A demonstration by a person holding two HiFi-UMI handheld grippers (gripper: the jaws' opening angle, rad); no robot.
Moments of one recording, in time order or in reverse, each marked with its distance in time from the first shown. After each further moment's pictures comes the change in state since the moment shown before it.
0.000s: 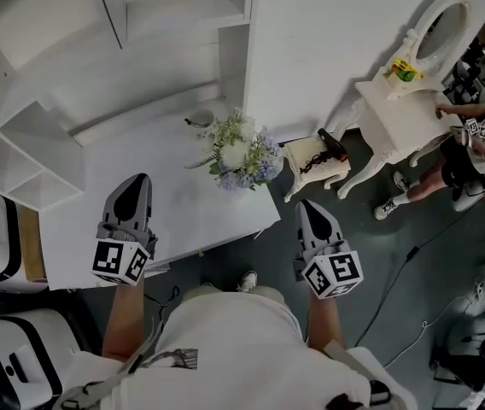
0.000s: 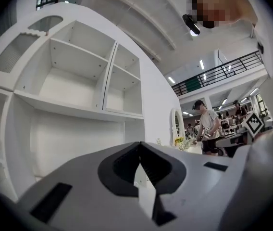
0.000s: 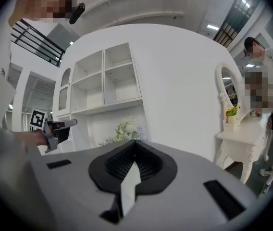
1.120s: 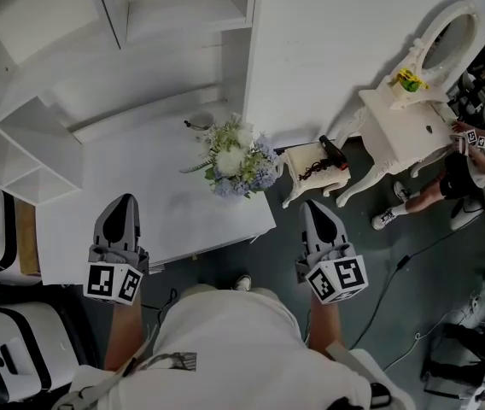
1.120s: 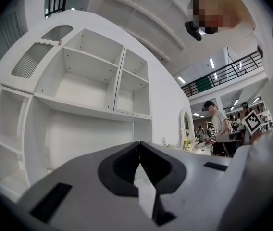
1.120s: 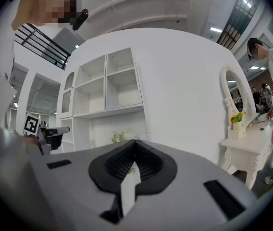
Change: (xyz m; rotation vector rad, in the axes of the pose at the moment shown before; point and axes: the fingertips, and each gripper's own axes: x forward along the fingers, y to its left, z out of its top) left arm -0.032 0.002 -0.006 -0.031 -0.007 0.134; right arm 0.006 -0.016 0.027 -0.033 -0.048 0.047
